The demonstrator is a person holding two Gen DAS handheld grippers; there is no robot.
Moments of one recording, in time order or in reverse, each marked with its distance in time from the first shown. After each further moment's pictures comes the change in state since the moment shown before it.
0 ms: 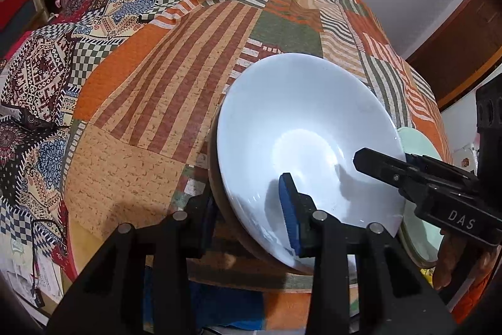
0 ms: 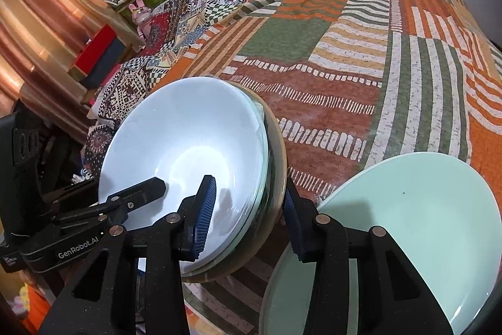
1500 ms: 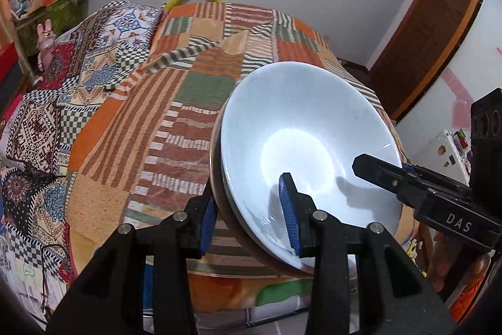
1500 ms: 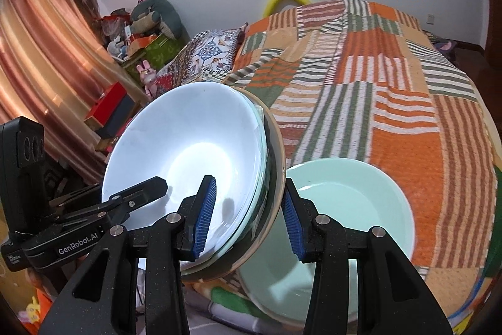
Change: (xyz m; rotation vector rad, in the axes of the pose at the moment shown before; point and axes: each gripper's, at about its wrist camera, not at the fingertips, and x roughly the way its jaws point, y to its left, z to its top) left arm -0.088 -0.115 -0.007 0.172 -0.161 -0.056; right arm -0.129 -0.036 -0.028 0.077 -0.249 0.006
